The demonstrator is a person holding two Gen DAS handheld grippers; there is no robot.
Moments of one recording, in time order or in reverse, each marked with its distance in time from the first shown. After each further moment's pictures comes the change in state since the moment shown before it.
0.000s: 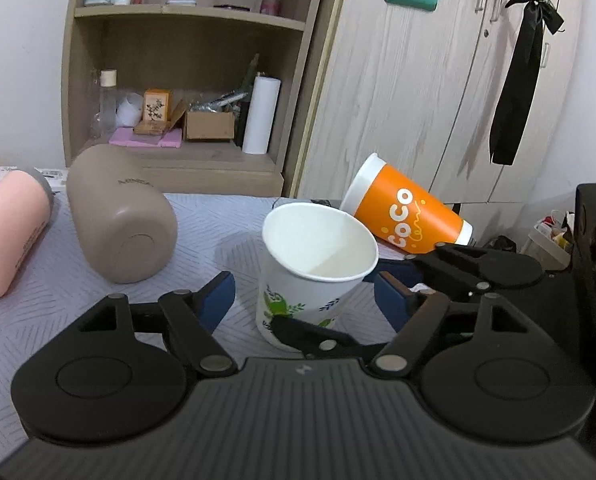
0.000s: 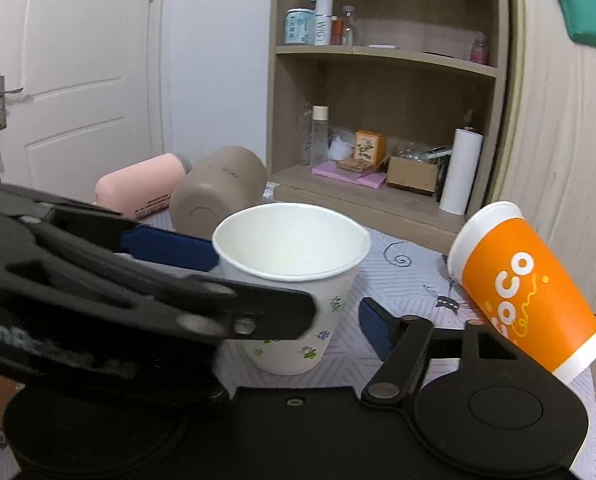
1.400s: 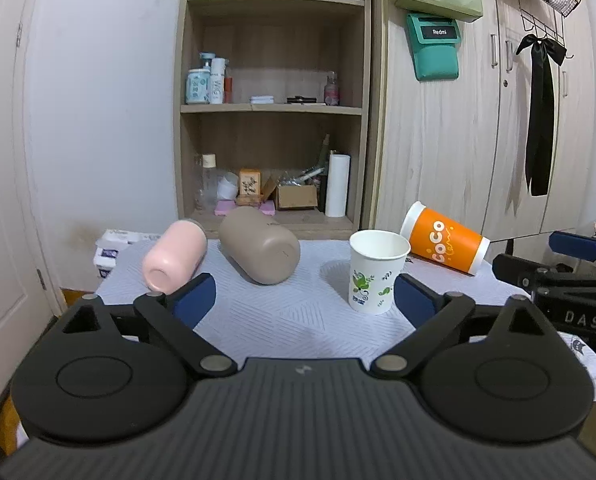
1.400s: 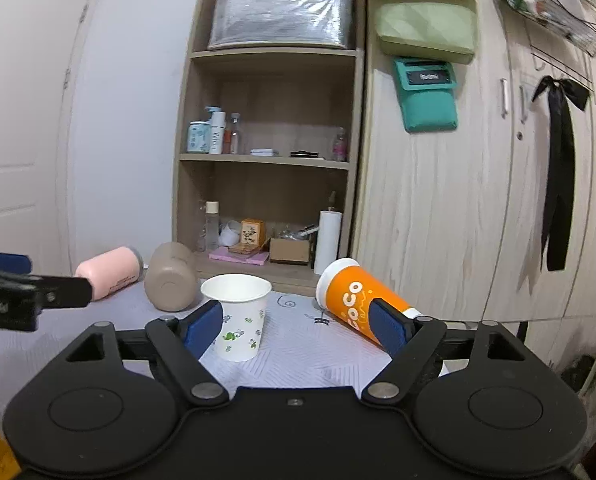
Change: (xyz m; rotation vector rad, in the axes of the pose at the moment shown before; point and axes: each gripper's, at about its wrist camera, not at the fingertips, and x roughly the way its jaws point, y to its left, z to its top) left arm -0.168 -0.013 -0.048 0.084 -0.230 0.266; right arm -0.162 0.062 -0.033 0.103 -0.273 -0.395
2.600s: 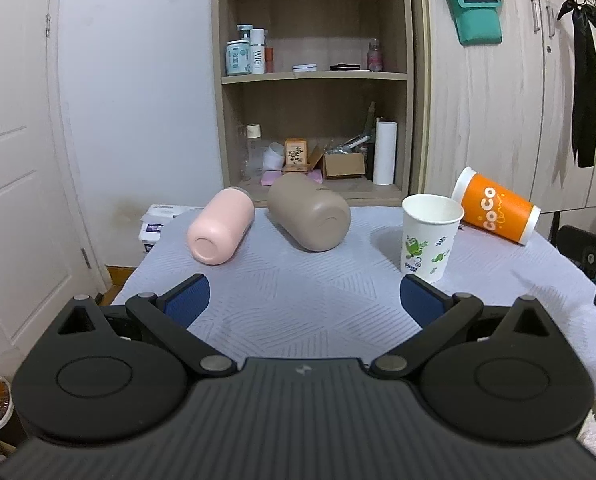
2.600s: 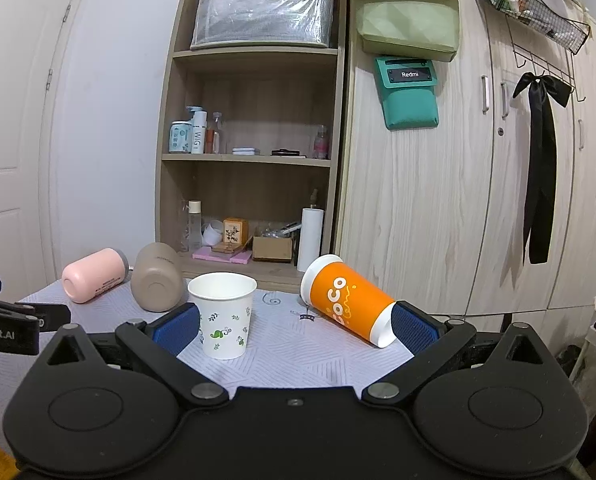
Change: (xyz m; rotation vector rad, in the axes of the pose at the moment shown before) left arm 0.011 0.008 -0.009 0.011 0.104 0.146; right arm -0.005 0.008 -0.002 0.012 0.008 -0.058
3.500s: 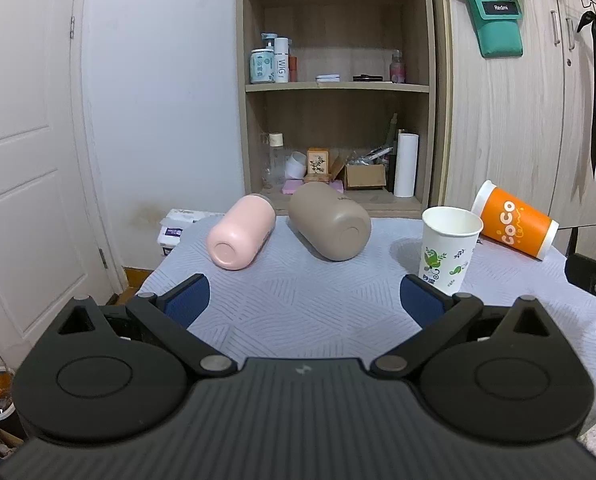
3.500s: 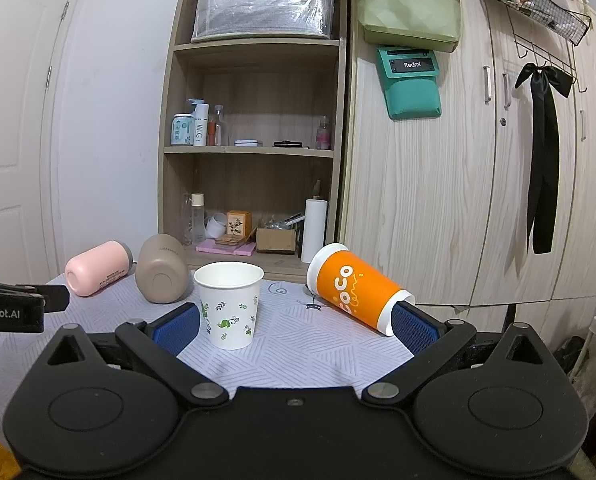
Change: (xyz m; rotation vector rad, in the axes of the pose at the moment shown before) left arm 0.000 0.004 -0.001 -0.038 -0.034 0.060; right arm -0.001 0.004 -0.006 0.006 0.019 0.004
